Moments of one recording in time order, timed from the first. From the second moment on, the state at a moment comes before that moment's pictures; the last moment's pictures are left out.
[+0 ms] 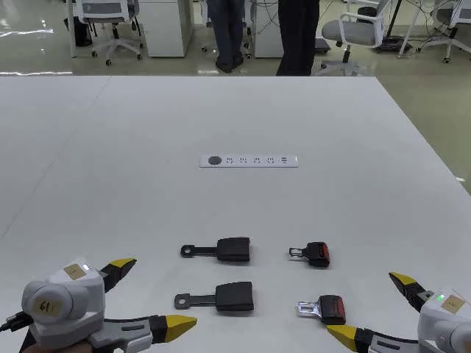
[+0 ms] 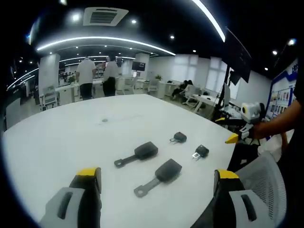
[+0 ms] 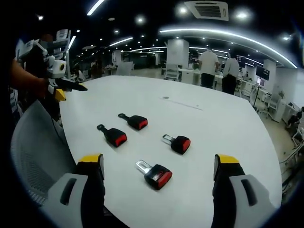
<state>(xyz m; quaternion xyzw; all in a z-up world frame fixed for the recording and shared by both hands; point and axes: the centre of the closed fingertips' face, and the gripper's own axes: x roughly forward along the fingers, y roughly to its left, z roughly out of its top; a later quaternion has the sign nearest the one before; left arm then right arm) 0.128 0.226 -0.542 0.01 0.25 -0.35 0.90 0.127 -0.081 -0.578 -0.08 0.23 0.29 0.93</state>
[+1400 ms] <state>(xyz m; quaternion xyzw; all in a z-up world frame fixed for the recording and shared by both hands) 0.129 0.223 -0.542 0.01 0.25 -0.35 0.90 0.130 -0.081 -0.575 -0.08 0.23 0.29 0.93</state>
